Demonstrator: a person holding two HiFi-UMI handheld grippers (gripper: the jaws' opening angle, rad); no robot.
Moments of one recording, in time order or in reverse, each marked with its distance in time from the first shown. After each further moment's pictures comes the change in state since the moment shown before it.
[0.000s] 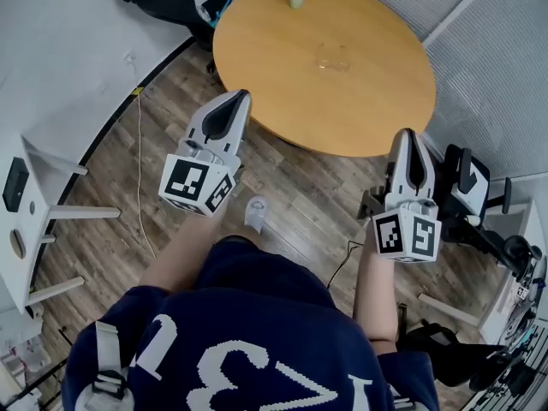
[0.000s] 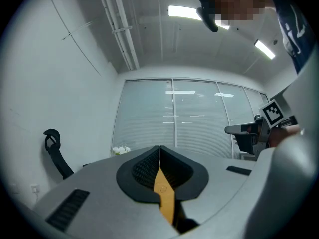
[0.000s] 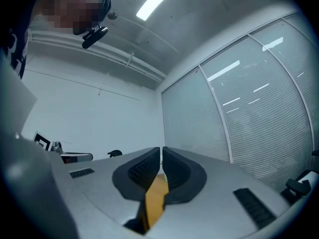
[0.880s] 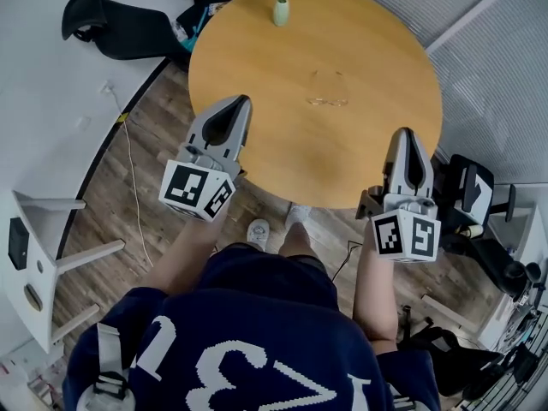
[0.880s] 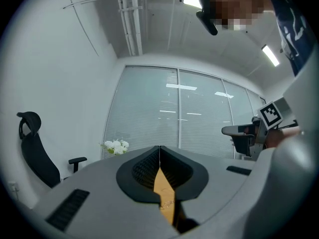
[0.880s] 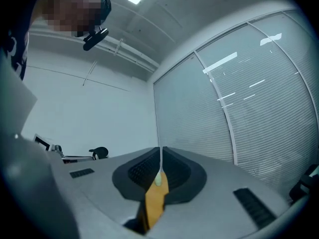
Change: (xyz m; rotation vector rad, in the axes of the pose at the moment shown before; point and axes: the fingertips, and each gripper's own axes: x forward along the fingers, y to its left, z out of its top) left arm 0.185 0.095 -0.048 -0.062 0.055 -0.083; right arm 0.188 -0.058 -0.046 0.021 0.047 -0.063
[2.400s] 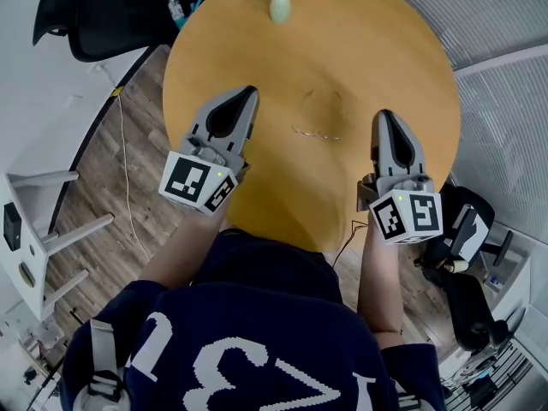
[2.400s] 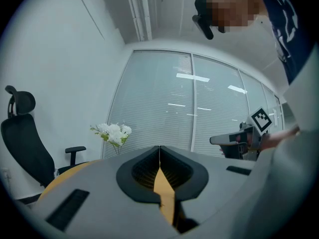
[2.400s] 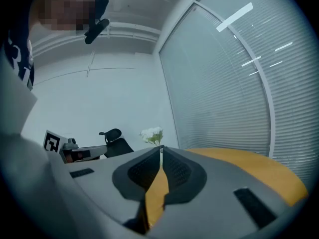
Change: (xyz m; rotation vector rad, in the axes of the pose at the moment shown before) left arm 0.165 0.047 -0.073 -0.063 0.086 0.091; right arm 0.195 -0.072 -0.110 0.057 0.297 0.302
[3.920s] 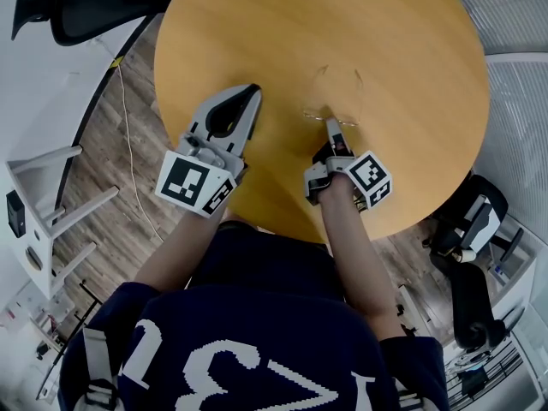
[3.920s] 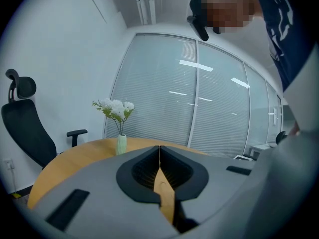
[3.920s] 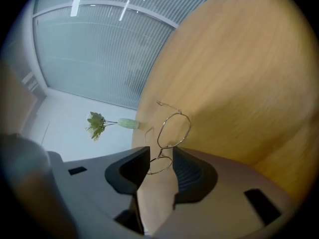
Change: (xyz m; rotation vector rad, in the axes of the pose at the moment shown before) left arm 0.005 0.005 -0.072 -0.040 0.158 -0.008; right arm 0.032 -0.002 -0.275 1.241 0.268 -0.267
